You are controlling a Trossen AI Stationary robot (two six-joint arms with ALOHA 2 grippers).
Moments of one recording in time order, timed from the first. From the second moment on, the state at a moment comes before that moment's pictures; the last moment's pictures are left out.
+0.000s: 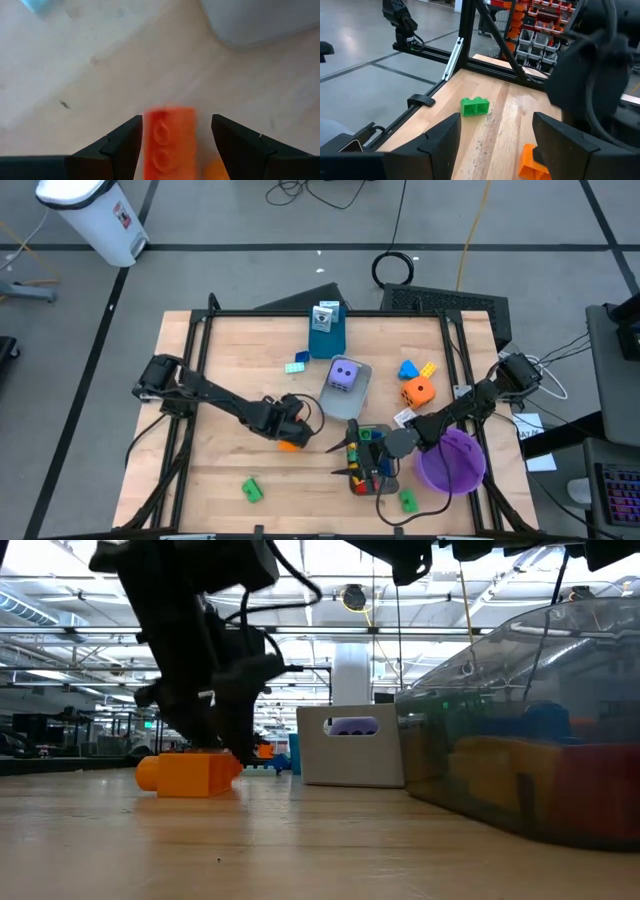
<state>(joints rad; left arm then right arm) -0.28 1.83 1.07 -0.57 -0.45 -1.11 0.48 1.66 0.79 0.73 0.23 -0.12</state>
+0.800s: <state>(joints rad) -0.24 1.88 1.07 -0.57 -0.35 -1.11 0.48 1.66 0.79 0.73 0.23 -0.12</state>
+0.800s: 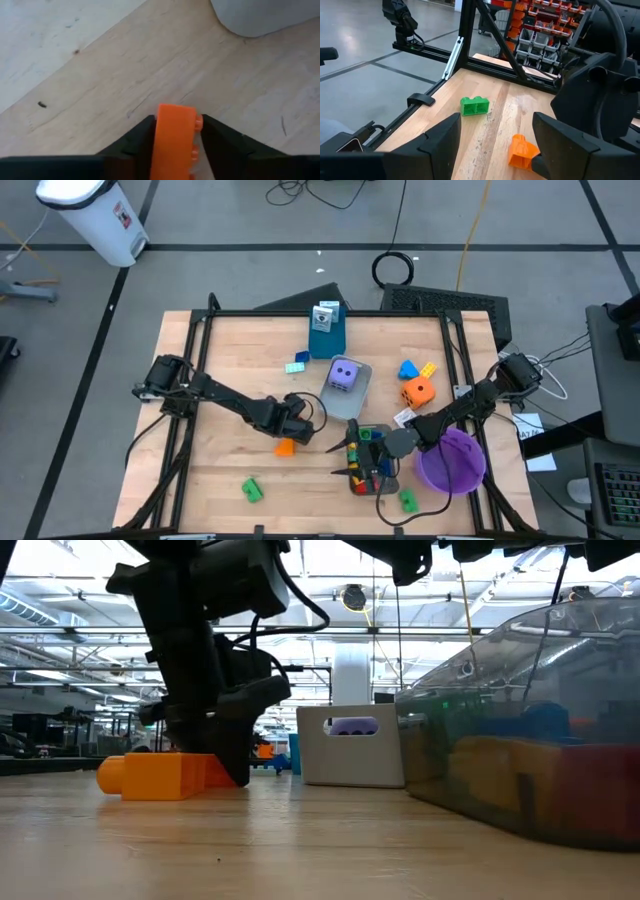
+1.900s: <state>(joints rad) -0.48 1.54 1.08 -0.03 -0.81 -0.50 0.38 1.68 0.79 0.84 0.23 -0.06</state>
